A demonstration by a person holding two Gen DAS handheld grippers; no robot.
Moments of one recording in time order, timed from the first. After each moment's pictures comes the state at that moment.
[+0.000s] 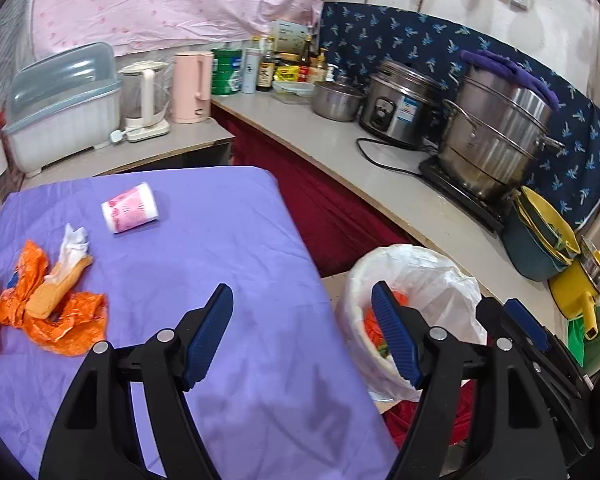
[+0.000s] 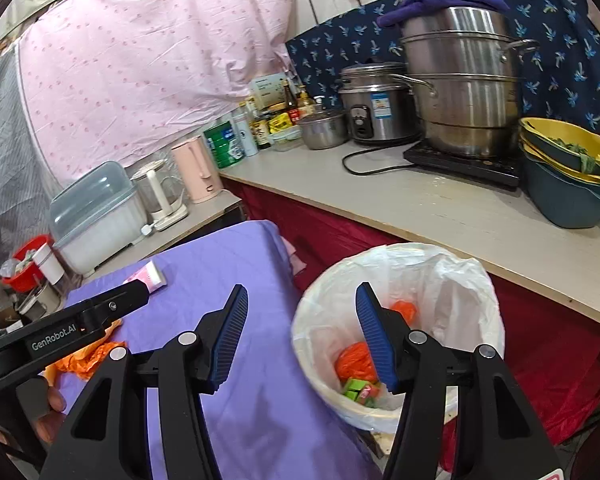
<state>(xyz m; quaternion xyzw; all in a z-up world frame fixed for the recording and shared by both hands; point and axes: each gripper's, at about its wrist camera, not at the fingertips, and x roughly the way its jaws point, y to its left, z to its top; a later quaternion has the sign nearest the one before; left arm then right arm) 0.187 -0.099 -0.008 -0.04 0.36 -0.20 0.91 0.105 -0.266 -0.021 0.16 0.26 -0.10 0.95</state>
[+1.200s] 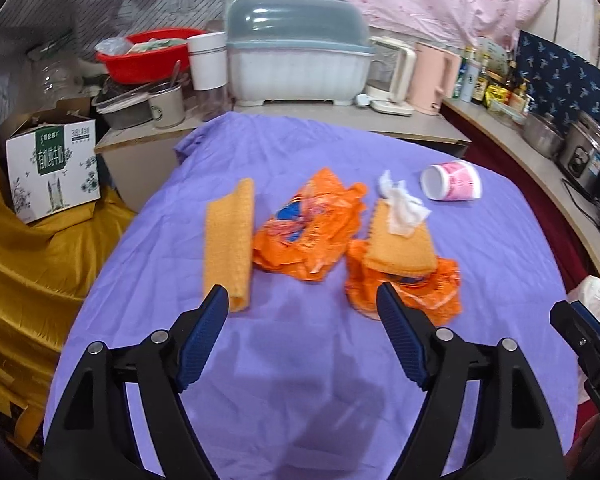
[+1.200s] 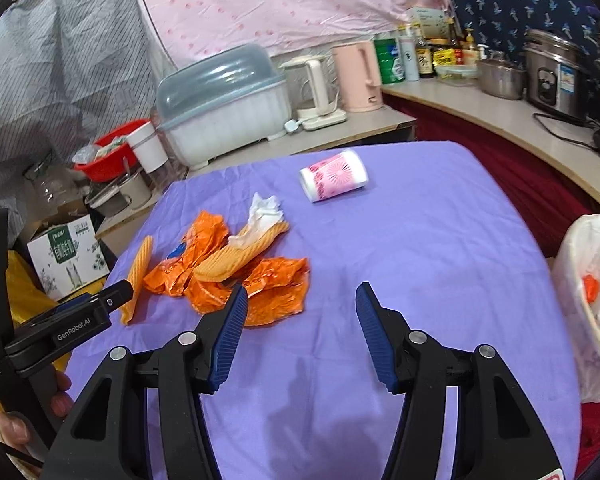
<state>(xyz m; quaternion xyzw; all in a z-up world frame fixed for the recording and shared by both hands) 0.188 0.213 -0.080 -0.08 0.40 0.08 0.91 0.188 -0.002 -0.078 0.10 0.36 0.10 0.92</state>
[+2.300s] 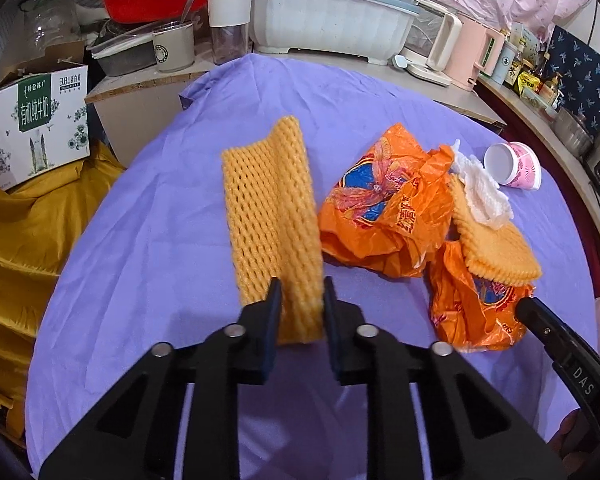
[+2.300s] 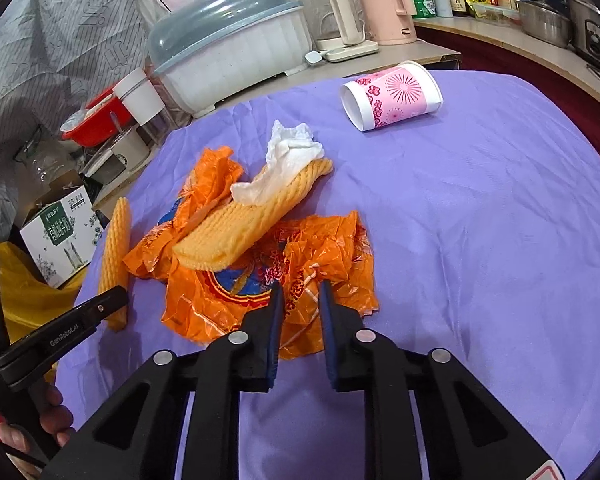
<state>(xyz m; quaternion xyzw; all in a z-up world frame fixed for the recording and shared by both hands) 0.235 0.265 -0.142 -0.11 0.45 0.08 0.88 0.263 0.055 -0.154 0.11 0.44 0.14 0.88</state>
